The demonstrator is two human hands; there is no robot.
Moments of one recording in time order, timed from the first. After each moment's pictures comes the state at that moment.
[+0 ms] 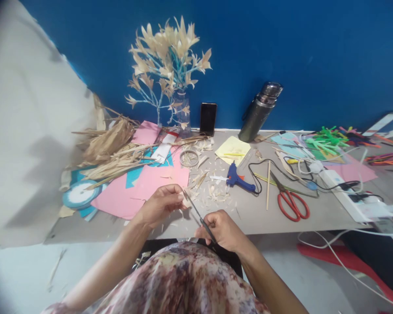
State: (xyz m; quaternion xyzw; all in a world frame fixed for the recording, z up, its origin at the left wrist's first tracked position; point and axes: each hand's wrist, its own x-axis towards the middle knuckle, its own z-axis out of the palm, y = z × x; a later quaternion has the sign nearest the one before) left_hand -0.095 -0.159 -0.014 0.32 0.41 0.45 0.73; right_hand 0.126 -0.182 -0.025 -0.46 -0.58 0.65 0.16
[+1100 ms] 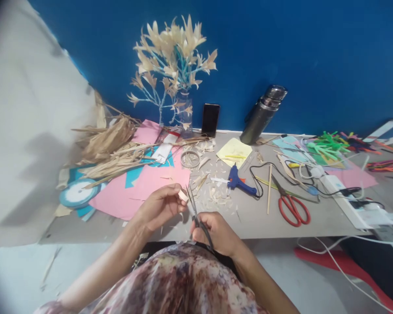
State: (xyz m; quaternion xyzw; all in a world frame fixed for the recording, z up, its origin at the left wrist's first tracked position) left_hand -0.088 -0.155 0.003 0.16 0.35 0.49 0.78; right_hand 0.113 -0.180 -0.016 -0.36 -0.62 0.66 0.22
